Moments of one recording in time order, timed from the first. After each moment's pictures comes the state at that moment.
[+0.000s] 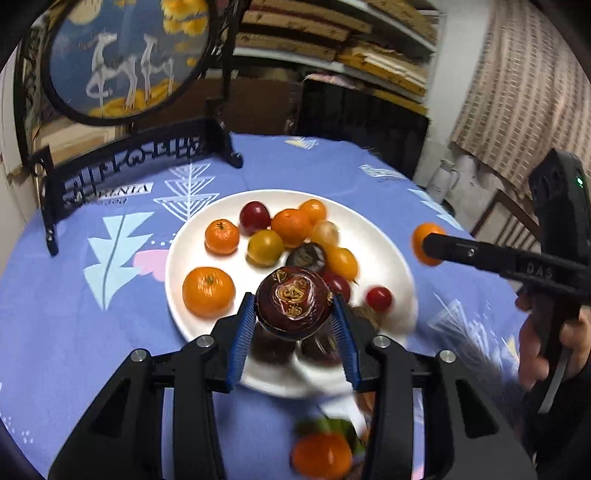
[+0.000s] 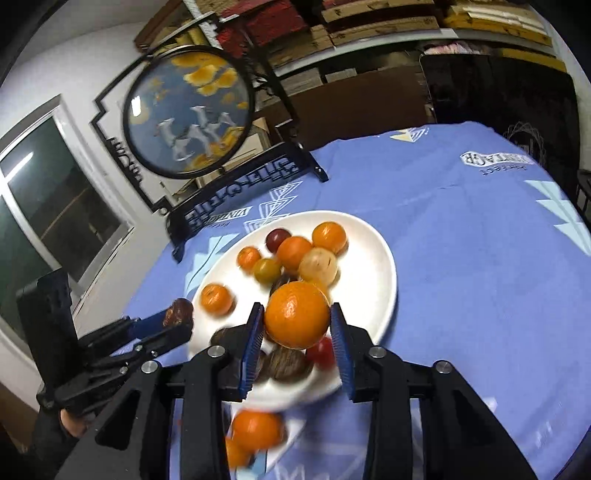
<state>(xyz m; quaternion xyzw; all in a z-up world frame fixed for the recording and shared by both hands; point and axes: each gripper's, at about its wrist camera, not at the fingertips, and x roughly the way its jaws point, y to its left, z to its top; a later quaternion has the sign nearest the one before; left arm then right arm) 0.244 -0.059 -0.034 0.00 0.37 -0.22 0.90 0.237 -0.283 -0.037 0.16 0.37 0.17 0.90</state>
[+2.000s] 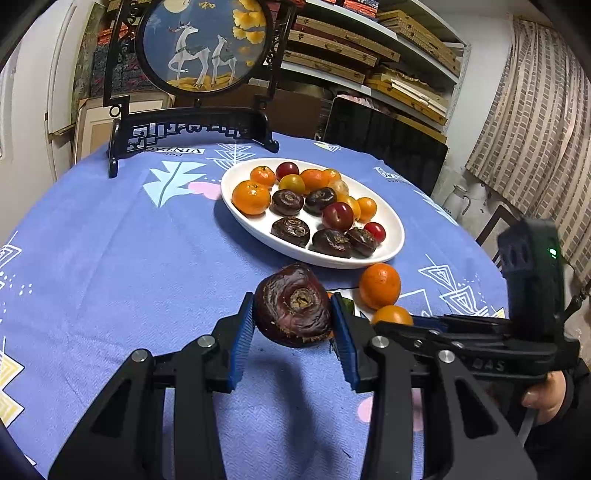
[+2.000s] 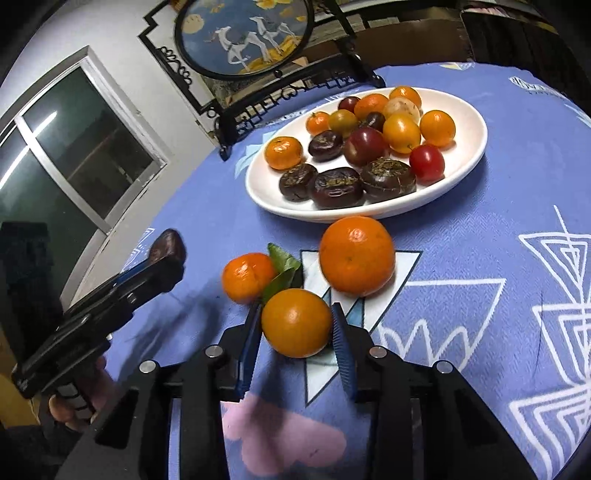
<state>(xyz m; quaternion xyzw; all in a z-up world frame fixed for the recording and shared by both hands) 0.111 -0.012 -0.068 -0.06 0.33 -0.17 0.93 0.130 -0.206 -0.109 0.13 0.43 0.25 0.86</state>
